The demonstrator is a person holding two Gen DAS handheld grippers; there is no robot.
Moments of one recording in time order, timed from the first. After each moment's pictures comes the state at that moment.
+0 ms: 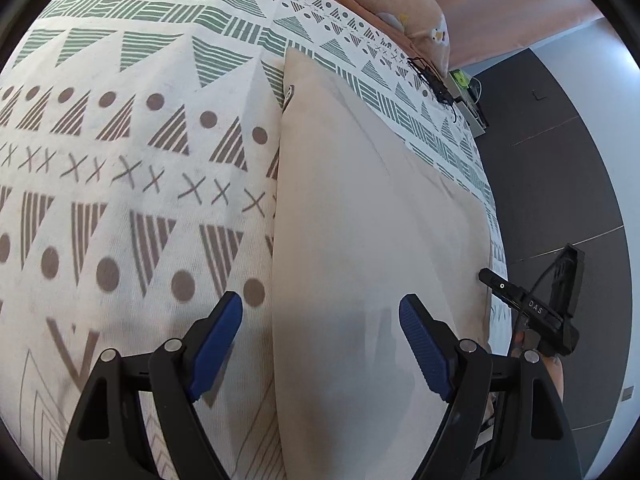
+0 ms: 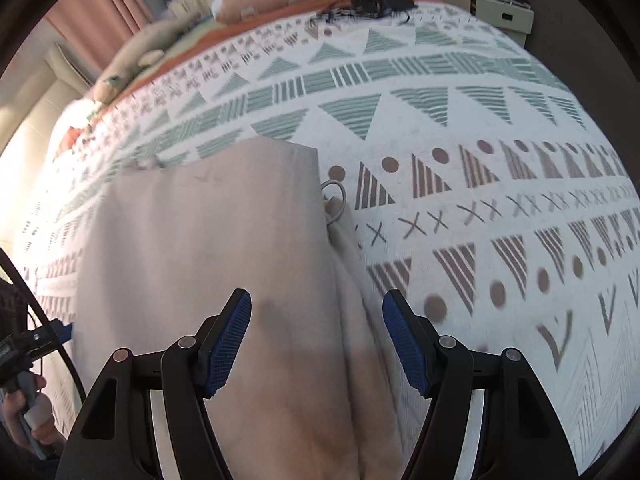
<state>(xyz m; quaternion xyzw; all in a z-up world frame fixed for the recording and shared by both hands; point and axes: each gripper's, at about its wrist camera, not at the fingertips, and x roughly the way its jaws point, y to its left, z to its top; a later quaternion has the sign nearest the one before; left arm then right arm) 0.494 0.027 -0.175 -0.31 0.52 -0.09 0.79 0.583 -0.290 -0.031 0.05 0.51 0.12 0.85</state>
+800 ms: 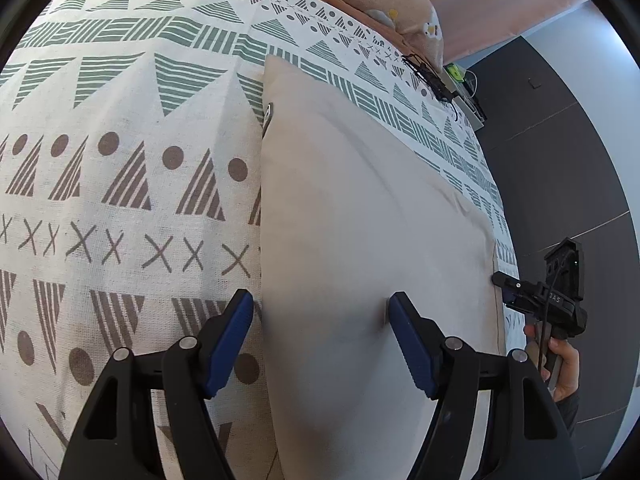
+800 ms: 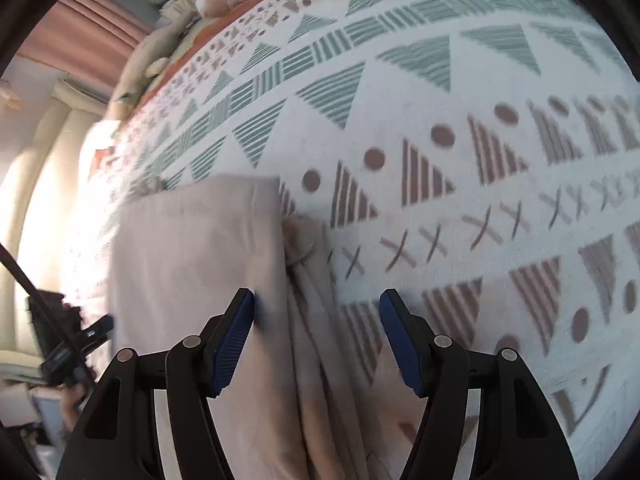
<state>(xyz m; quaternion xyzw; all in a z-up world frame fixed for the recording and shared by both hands) 0.531 0.018 -0.187 -0.28 0.51 -0.10 0.80 0.637 -0.318 -0.082 0.17 0.56 0.21 0.78</state>
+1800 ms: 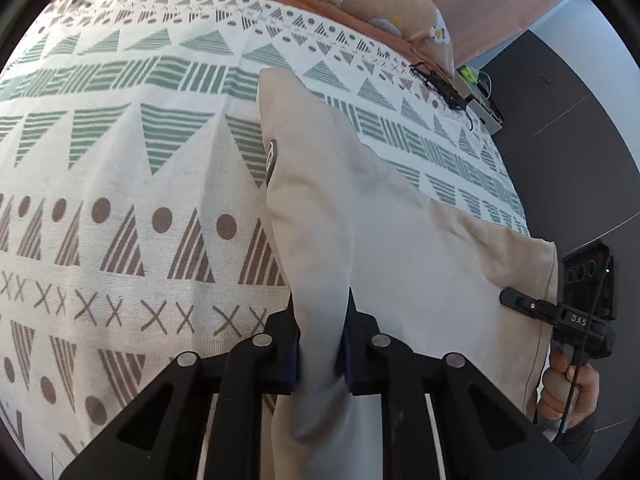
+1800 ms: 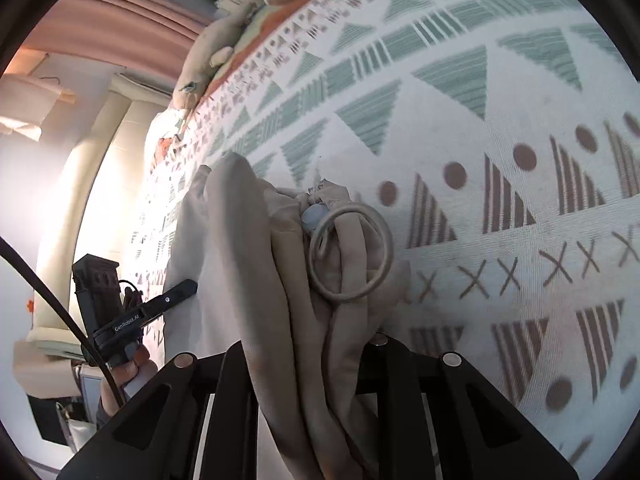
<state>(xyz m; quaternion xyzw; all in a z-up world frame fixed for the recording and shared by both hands) 0.561 0.005 -0.165 -0.24 0.50 -0.06 0.83 0.684 -0.244 -0.116 0.21 0.53 0.32 0.76</state>
